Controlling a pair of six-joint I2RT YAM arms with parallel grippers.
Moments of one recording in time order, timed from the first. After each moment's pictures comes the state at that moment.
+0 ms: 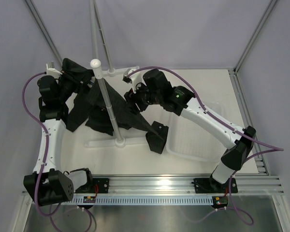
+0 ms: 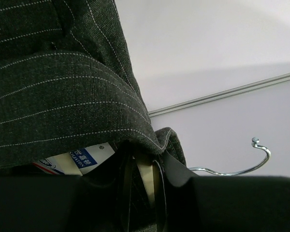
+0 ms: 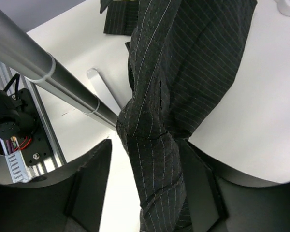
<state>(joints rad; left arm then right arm) 0.17 1.15 1.09 -0.02 0.52 -1.07 0.88 1.67 1.79 -0.61 -0.23 -0.03</state>
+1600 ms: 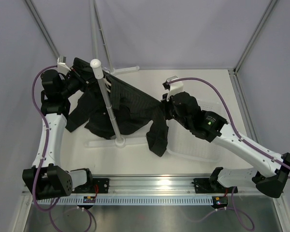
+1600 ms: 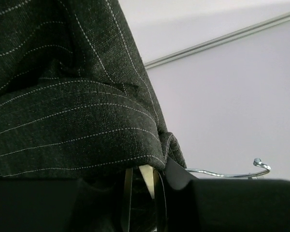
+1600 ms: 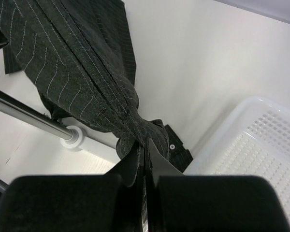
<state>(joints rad) 0.13 1.21 1.18 -0.09 0.73 -1.05 0.92 1.21 1.29 -0.51 0.37 0.25</state>
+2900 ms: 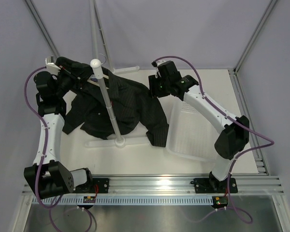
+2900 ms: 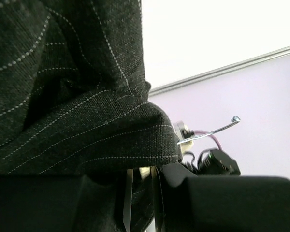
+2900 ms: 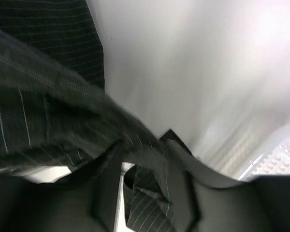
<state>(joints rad) 0.21 1.22 1.13 0.09 0.70 -1.17 0.62 1.82 1.78 -0.67 -0.02 0.30</state>
